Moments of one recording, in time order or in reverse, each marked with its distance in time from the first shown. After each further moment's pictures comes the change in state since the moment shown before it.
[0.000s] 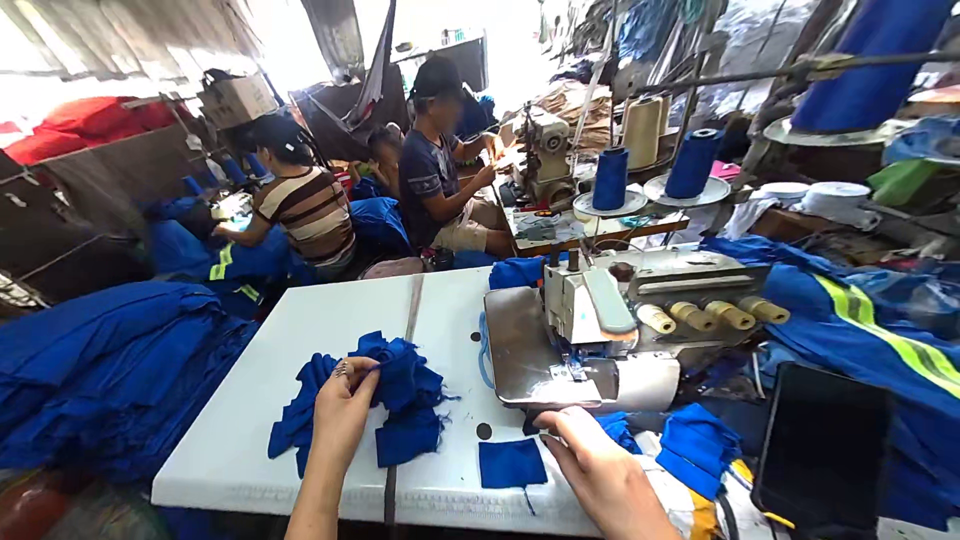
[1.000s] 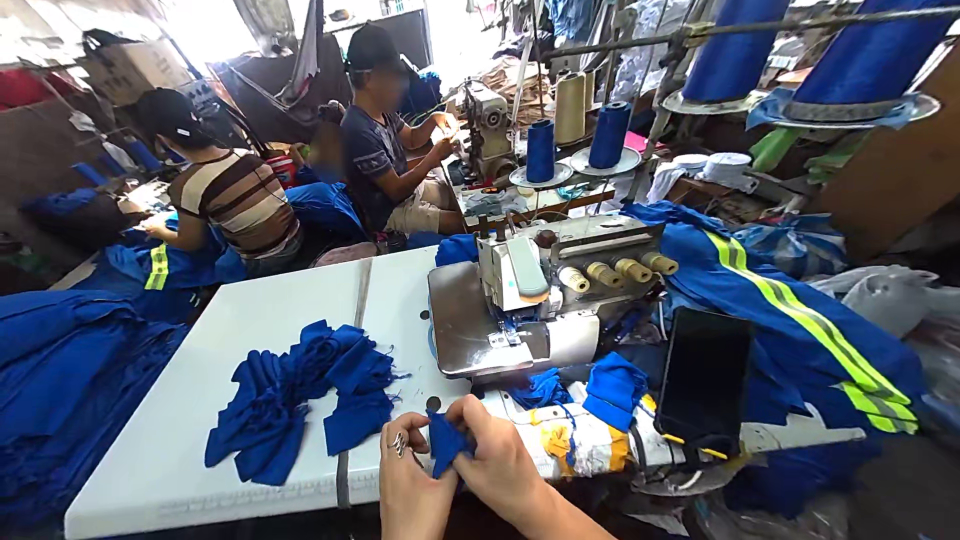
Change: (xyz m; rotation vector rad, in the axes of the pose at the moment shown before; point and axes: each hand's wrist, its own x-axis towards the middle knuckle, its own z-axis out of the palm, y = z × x) left_hand -0.137 0.041 0.102 0.032 -0.075 -0.032; right_hand -0.009 -0.037 0.032 0.401 0.055 -0.070
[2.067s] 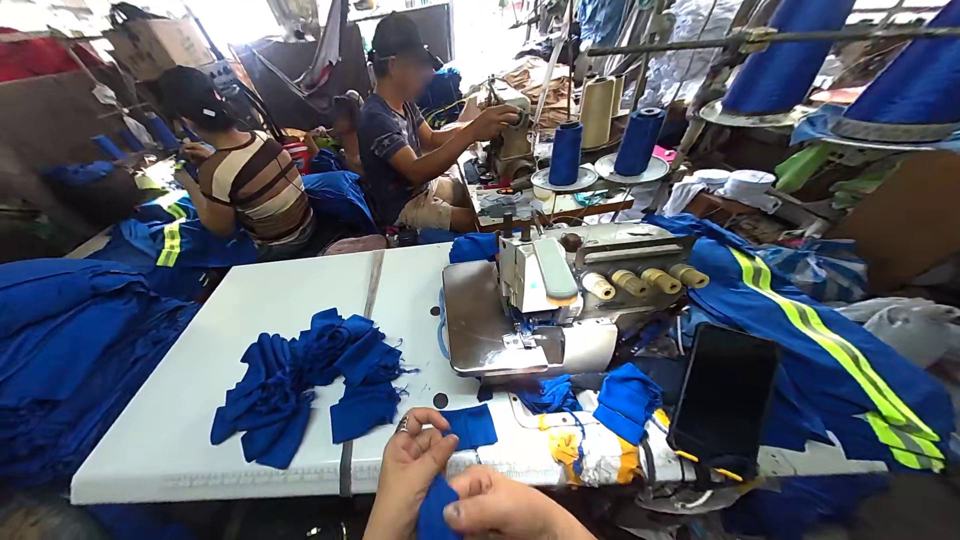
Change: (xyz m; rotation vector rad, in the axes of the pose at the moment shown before) left_hand 0.012 -0.023 -0.009 -0.959 -0.282 -0.189; right_hand -0.012 -0.017 -0.012 1.489 -0.930 0.722
